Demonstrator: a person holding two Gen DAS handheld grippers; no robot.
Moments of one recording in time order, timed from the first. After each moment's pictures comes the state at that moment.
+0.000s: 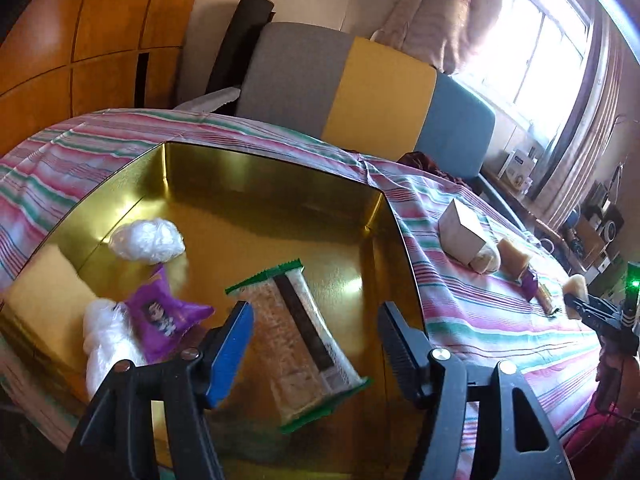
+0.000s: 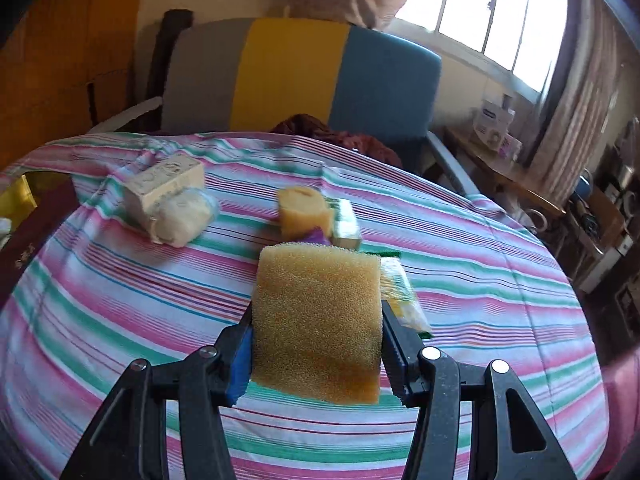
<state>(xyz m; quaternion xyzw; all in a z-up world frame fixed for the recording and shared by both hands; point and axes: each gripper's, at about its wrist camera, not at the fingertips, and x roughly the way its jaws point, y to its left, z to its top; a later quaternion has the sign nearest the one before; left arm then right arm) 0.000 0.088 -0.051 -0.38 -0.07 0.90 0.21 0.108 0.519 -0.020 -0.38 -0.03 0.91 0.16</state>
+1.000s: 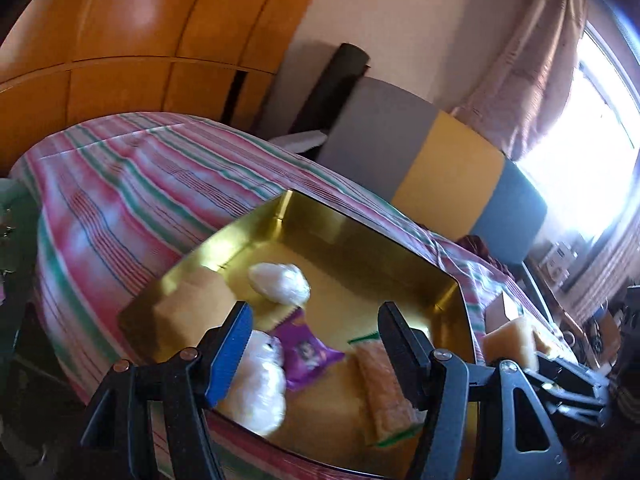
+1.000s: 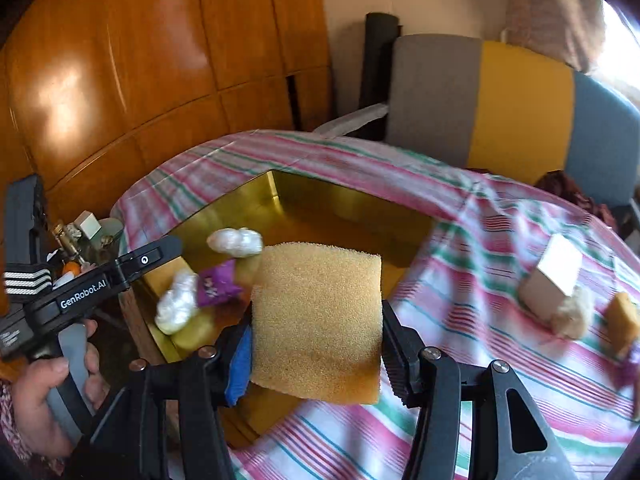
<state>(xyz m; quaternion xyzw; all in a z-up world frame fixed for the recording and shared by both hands) 0.002 -0.012 -0.027 -0.32 -0.18 0.93 0.09 0.015 0.207 -0.003 -0.37 0.00 0.91 -0.16</state>
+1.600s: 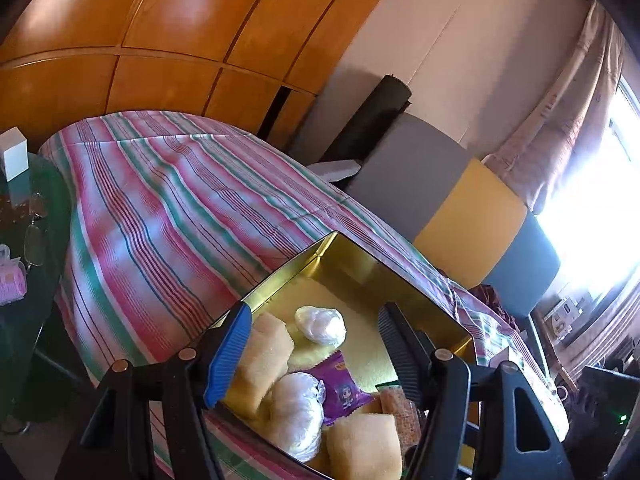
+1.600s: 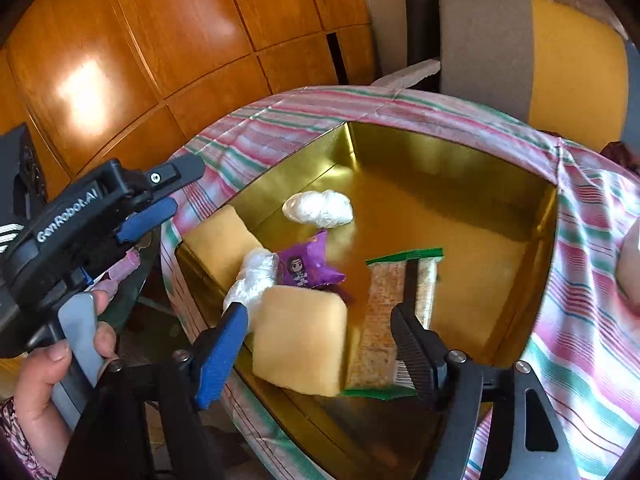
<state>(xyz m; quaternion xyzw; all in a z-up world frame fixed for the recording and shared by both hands) -0.003 -0.056 -0.017 -0.30 -0.24 0.92 0.04 0.004 0.147 -0.029 -0.42 0.04 0.88 -0.21</state>
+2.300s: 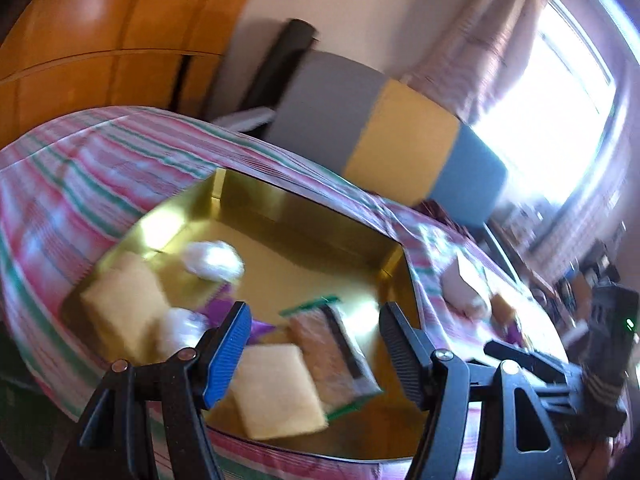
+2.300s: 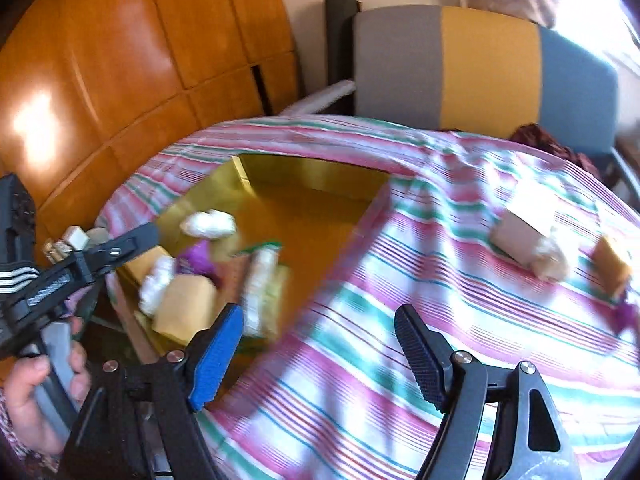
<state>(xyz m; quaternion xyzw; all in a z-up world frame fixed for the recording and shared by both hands) 0.011 0.035 -0.017 -0.35 -0.14 0.90 0.19 0.041 0.271 -0.018 -0.41 0.05 0.91 -0.08</state>
